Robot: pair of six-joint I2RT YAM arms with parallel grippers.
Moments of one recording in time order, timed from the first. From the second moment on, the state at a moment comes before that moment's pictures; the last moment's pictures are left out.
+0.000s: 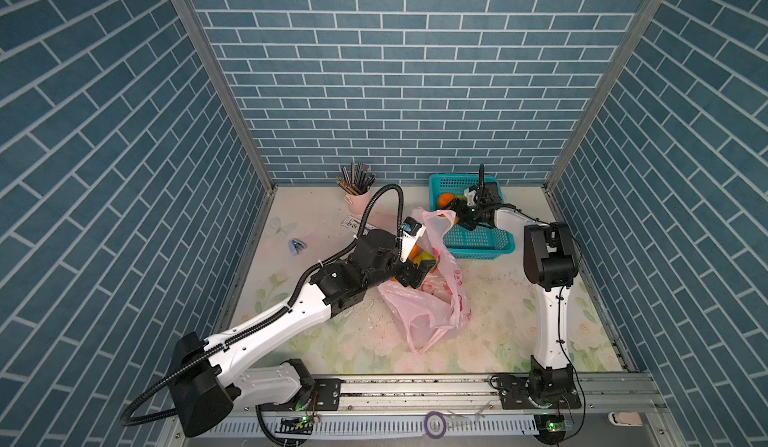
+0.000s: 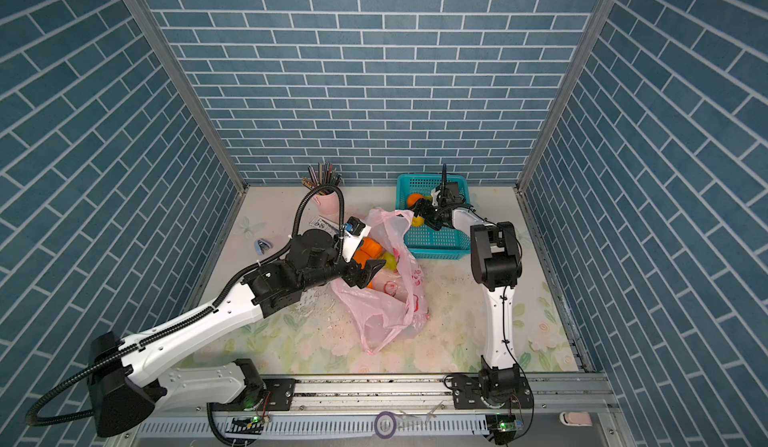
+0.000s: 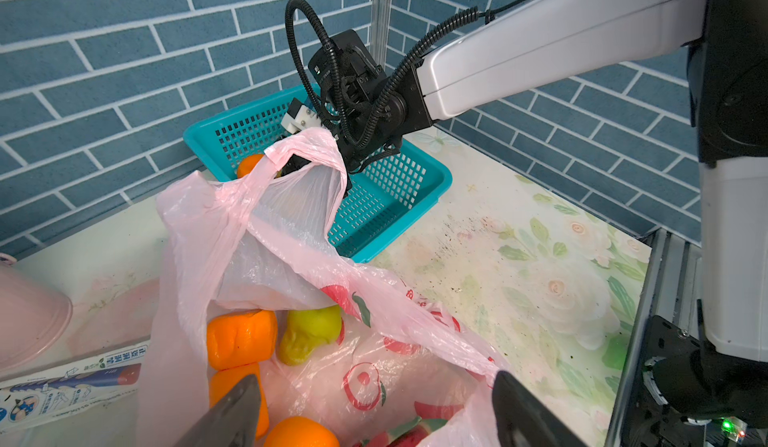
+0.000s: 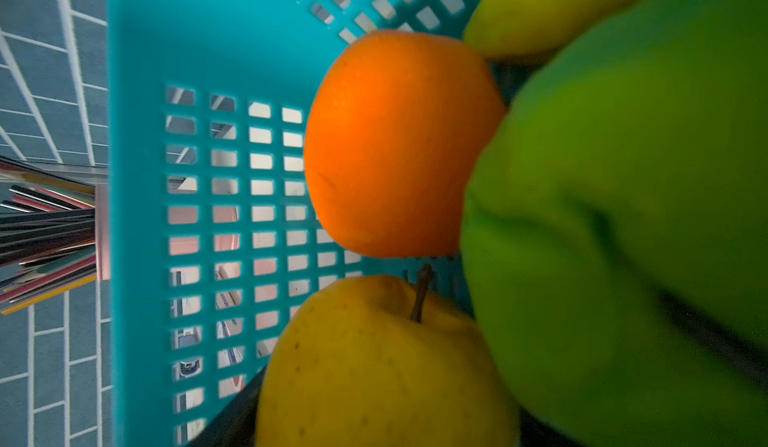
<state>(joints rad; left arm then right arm) -0.87 1.21 1.02 -0.23 0.03 -0.11 0.23 2.28 1.67 -0.22 -0.53 0.62</state>
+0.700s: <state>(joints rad) -0.88 1.32 1.02 -0.22 -0.01 -0.16 0.21 1.75 1.50 -0.35 -0.44 0.52</state>
